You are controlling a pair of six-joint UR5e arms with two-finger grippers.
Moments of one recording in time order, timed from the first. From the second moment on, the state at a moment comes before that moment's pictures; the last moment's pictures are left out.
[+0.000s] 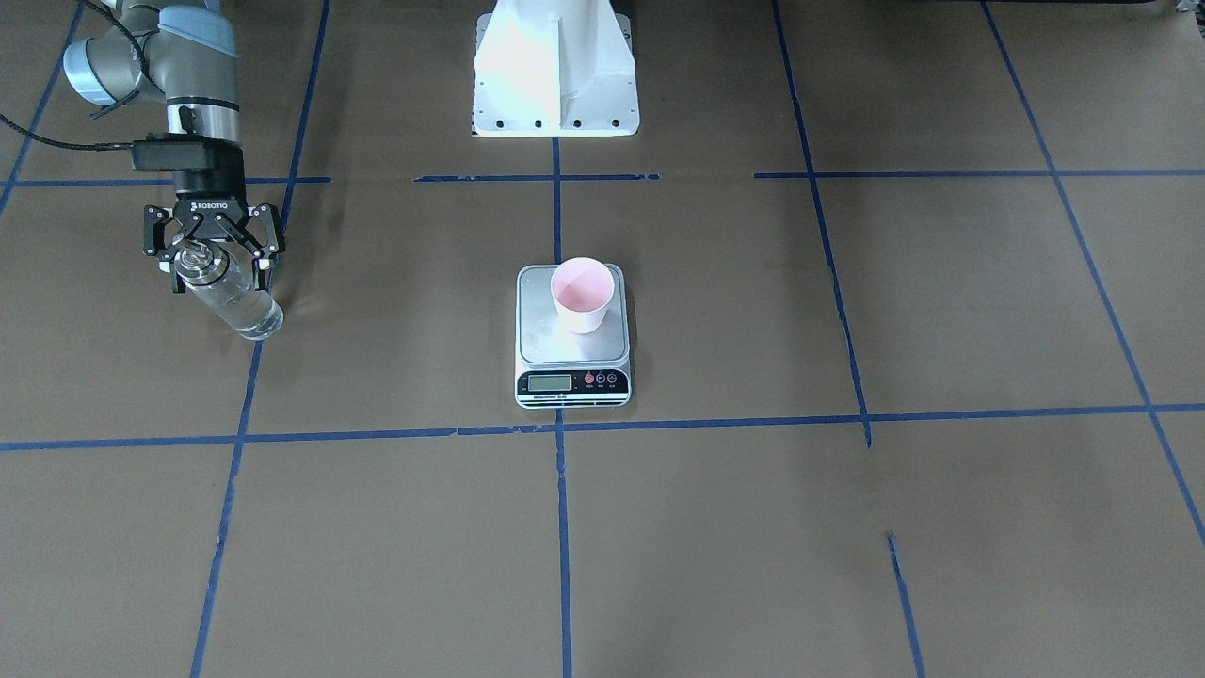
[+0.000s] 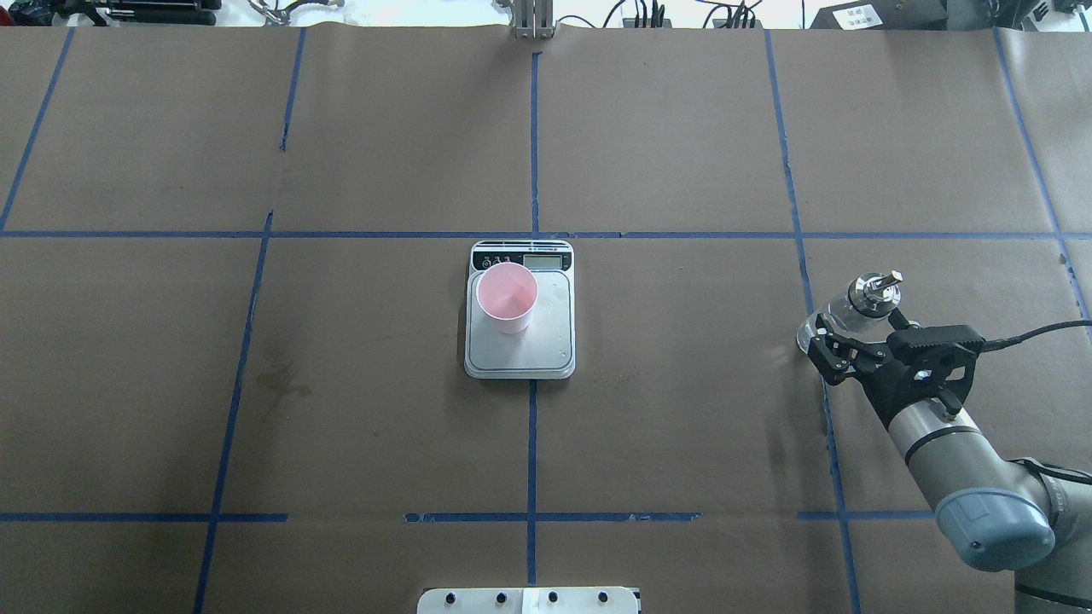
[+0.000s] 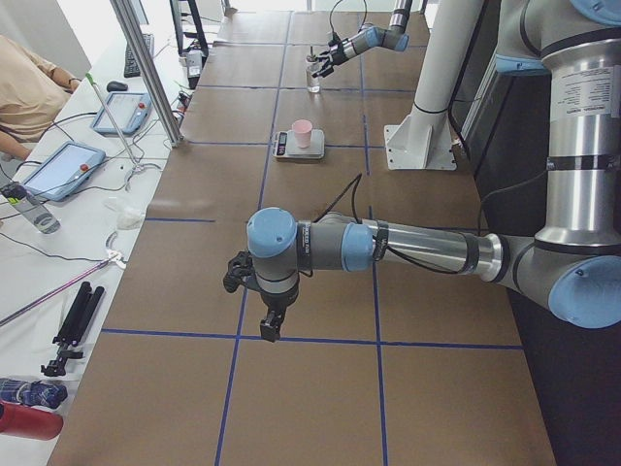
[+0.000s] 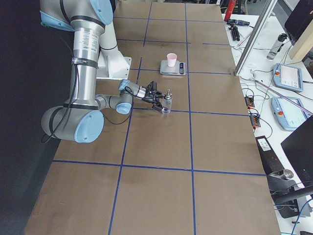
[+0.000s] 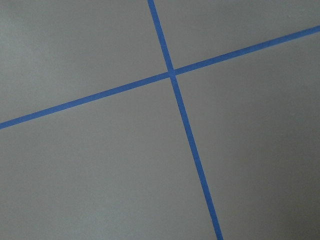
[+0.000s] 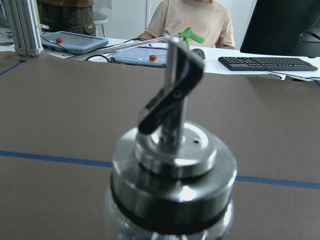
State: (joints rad) left arm -1.61 -1.49 -1.78 -1.44 -2.30 0.32; right arm 0.23 -1.75 1.84 -0.70 0.71 1.23
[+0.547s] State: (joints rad) left arm -1.61 -1.49 -1.78 -1.44 -2.30 0.32; right arm 0.23 -1.70 1.80 -0.69 0.69 1.23
